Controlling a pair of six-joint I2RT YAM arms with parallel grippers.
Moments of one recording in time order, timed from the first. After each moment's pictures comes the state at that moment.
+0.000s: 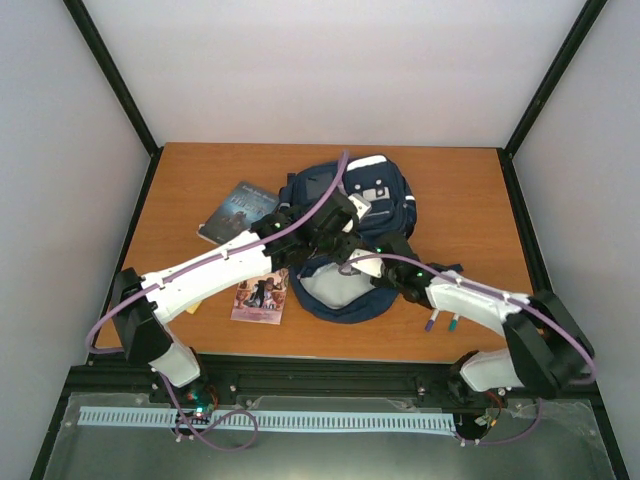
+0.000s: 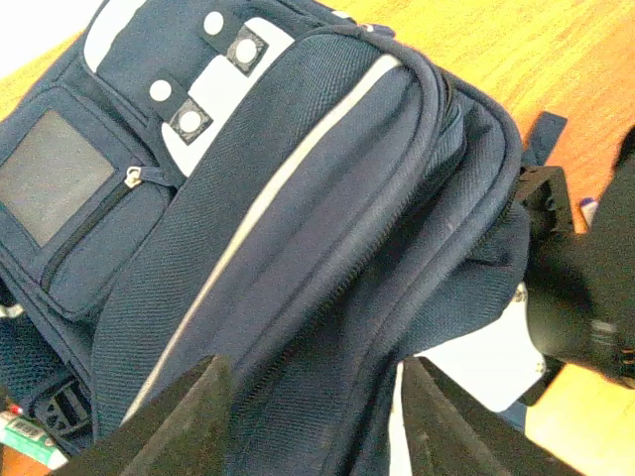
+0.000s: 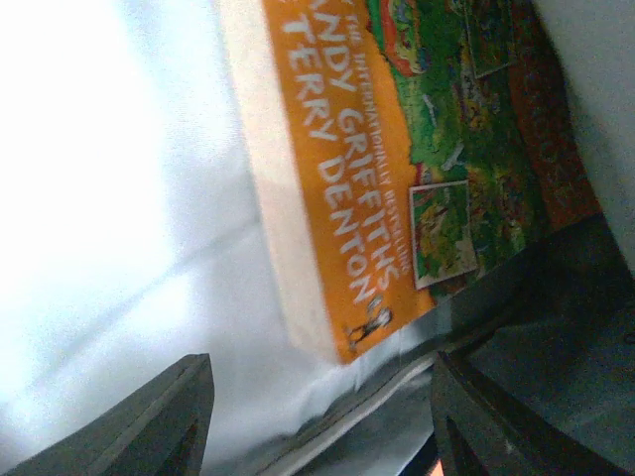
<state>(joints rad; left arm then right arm) -0.99 1.59 1.49 -0.69 -0.26 -0.16 0.64 1.40 0.66 -0.06 0.28 -0.95</state>
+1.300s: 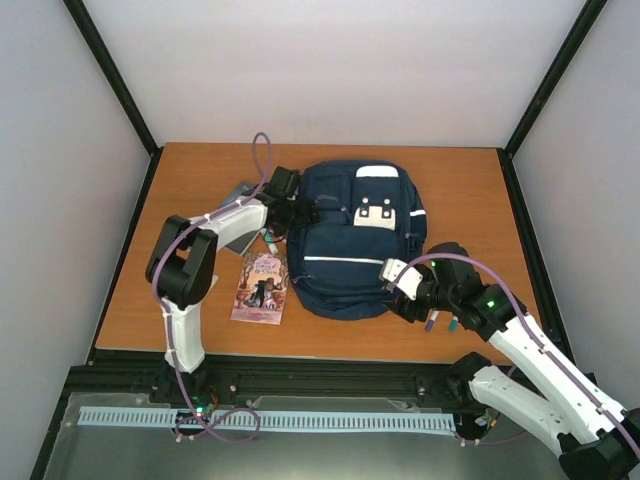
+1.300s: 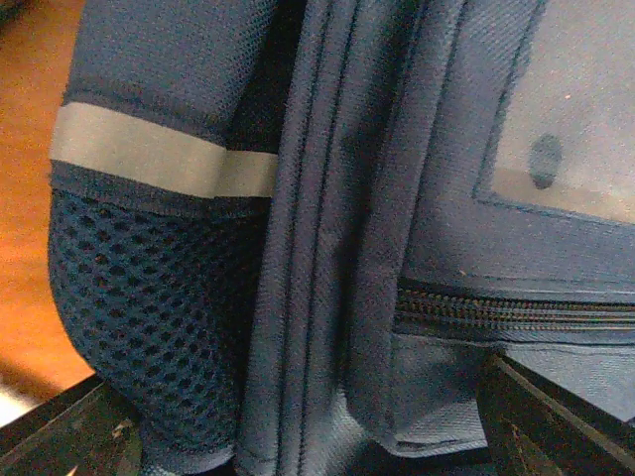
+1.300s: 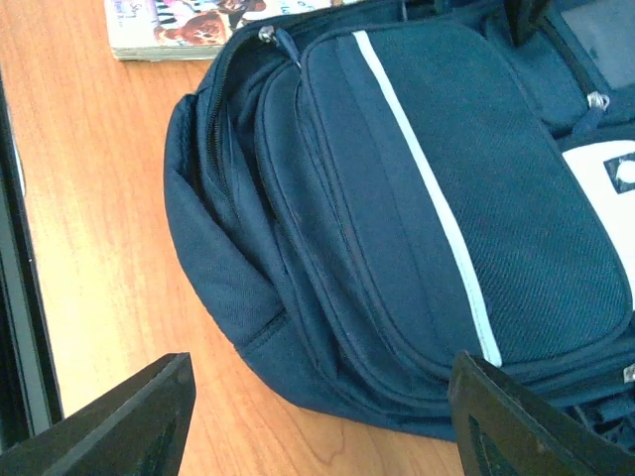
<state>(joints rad) -0.46 1.94 1.36 -0.42 0.12 -0.73 0.55 0.77 0.71 -0.75 -0.30 -0.61</state>
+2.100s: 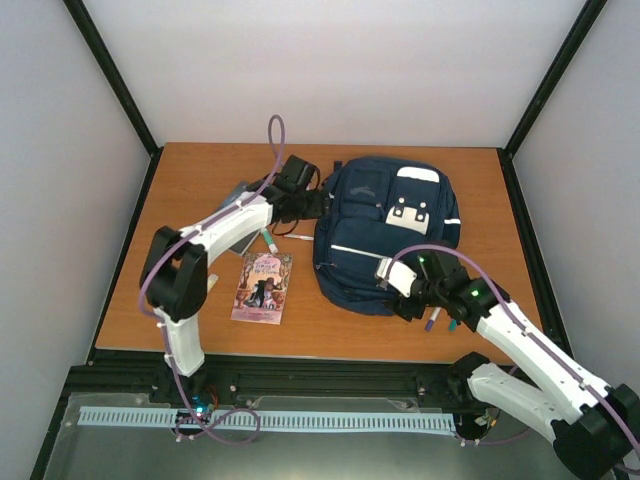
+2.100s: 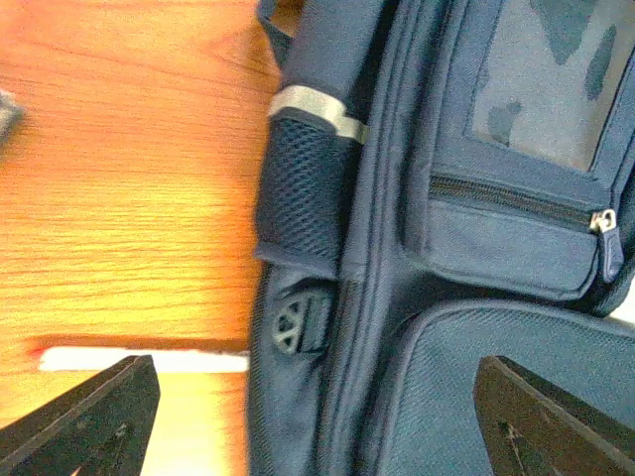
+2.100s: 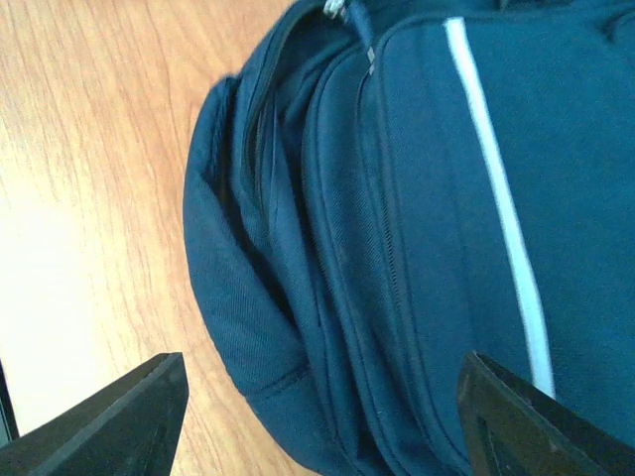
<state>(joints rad) -0.57 1.93 1.55 -0.54 0.01 -0.65 0.54 0.85 0.68 -0.70 -0.24 -0.61</state>
